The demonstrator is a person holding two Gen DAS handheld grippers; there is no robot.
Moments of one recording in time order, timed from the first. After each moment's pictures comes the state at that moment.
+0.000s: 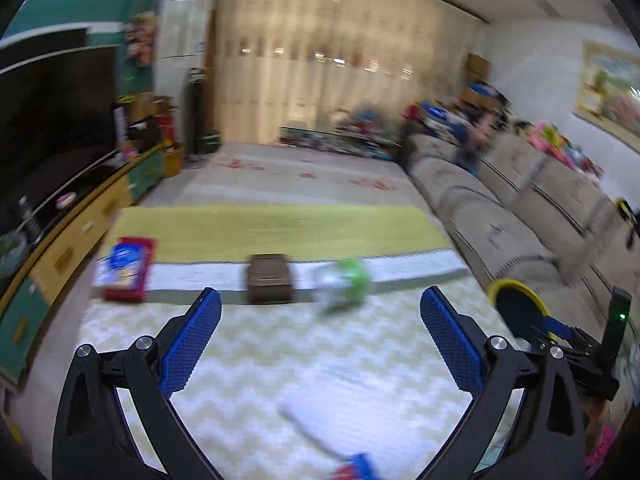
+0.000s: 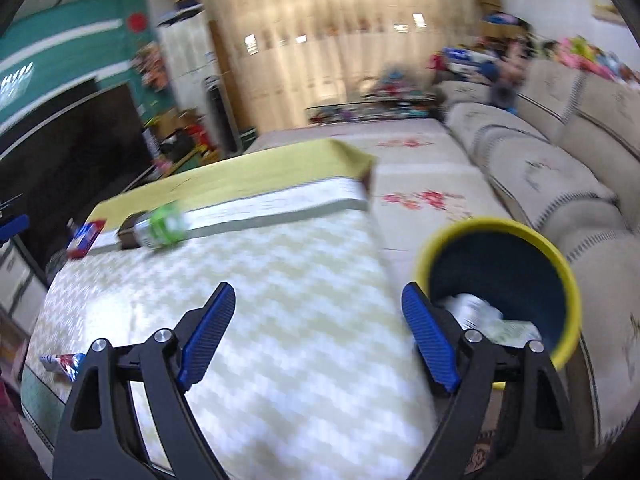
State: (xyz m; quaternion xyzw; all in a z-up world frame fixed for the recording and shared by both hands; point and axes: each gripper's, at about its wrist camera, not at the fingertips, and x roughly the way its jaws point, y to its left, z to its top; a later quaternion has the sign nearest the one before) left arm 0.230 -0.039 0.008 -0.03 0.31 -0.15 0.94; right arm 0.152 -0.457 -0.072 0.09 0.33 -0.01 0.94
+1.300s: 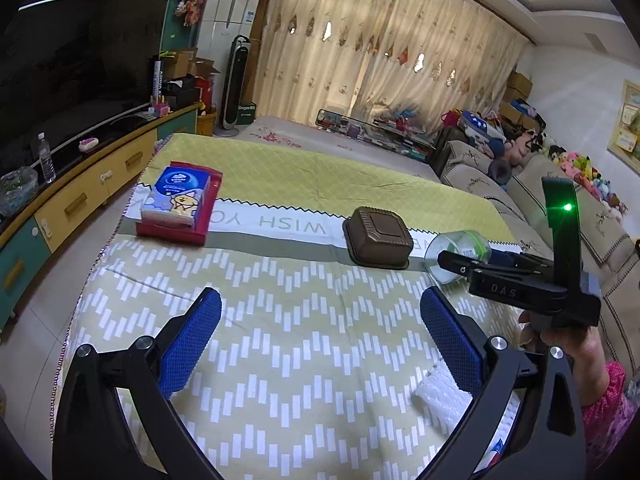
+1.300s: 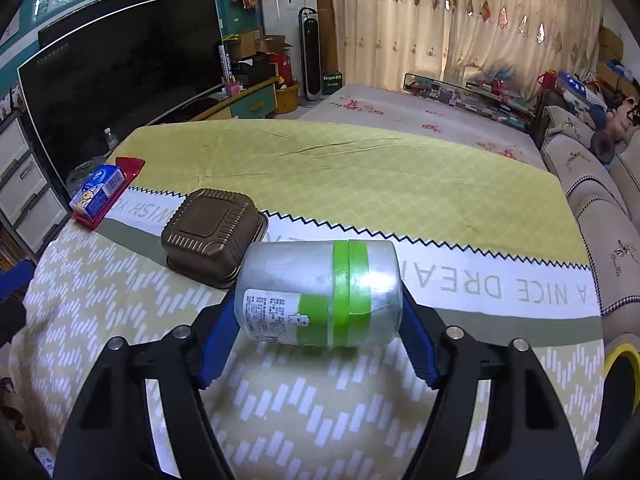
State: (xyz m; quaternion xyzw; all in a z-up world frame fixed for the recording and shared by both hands) left arm 0.269 0.033 -0.091 -0.09 0.34 -0.12 0.93; right arm 0.339 -0.279 -0.108 -0.02 0.41 0.10 0.91
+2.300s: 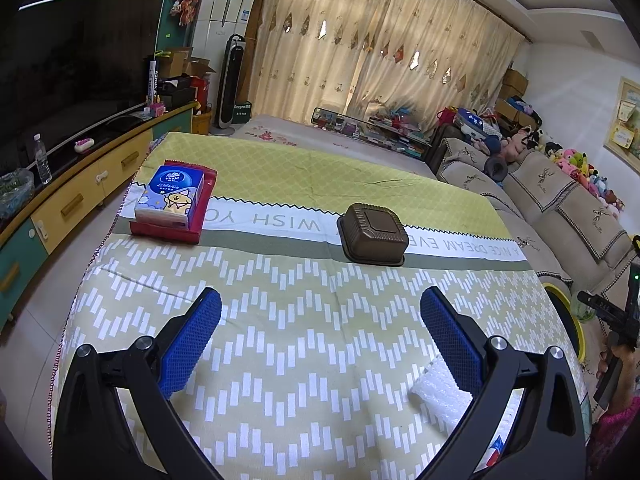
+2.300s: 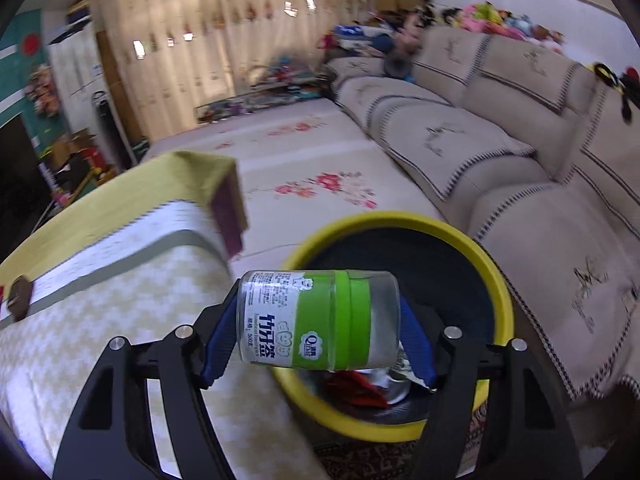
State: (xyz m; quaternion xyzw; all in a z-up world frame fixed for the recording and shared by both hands) left arm 0.270 0.032 -0.096 -0.09 0.34 -0.13 0.93; right arm 0.184 -0.574 -0.106 0.14 0.36 -0.23 0.90
